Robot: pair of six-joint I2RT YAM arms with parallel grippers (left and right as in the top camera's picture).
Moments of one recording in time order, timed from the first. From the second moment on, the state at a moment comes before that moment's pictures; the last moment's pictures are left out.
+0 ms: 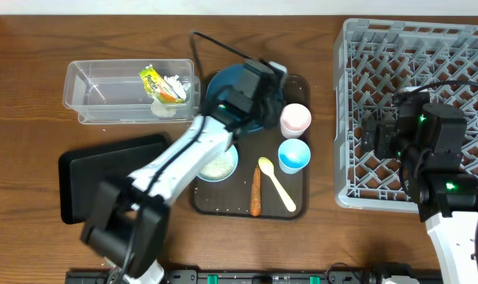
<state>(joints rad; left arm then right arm) -0.59 1.82 1.31 -0.34 0.11 -0.14 0.00 1.04 0.91 -0.58 -0.03 -0.03</state>
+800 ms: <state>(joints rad) -0.64 1.94 1.31 -0.30 0.13 -0.15 0.00 1.04 0.91 -0.60 -0.03 -0.03</state>
